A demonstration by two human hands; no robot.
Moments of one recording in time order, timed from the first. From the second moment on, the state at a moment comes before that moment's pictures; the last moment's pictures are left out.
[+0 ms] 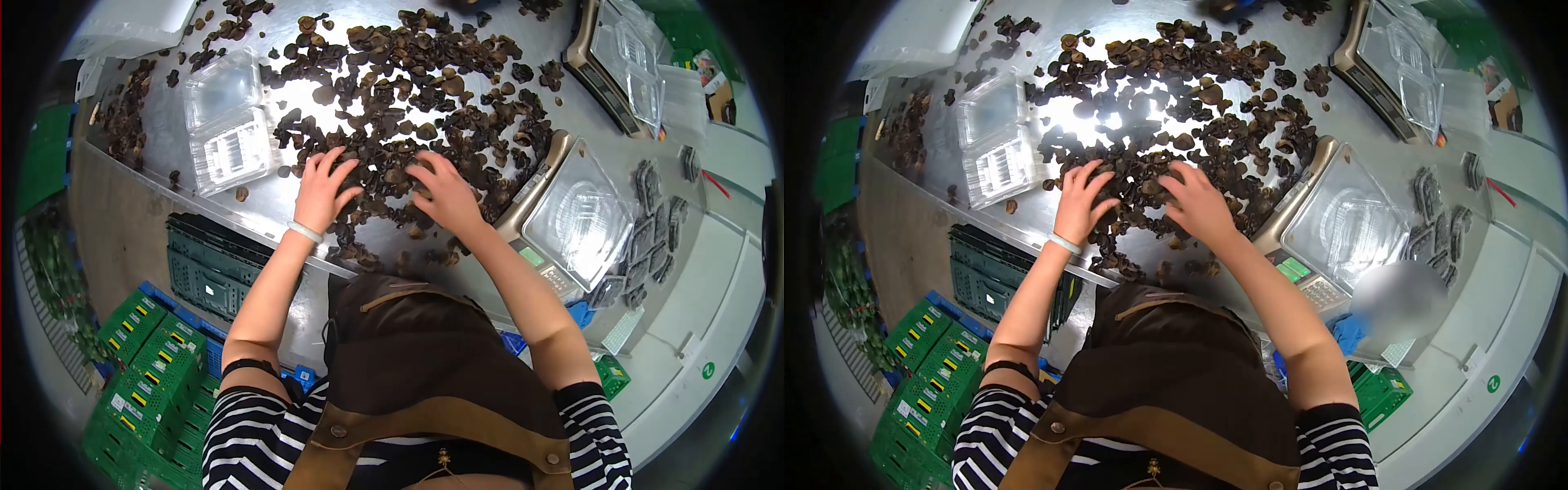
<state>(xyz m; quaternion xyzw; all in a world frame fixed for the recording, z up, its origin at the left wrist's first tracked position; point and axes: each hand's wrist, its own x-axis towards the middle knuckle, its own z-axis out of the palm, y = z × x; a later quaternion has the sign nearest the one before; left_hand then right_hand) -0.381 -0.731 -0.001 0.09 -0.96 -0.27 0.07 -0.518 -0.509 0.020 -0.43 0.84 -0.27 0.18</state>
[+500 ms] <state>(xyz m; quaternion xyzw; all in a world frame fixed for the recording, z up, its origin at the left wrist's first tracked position) -0.406 -0.698 0.036 0.29 -0.56 -0.77 0.06 -0.515 -0.427 0.058 -0.22 0.77 -0.55 0.24</state>
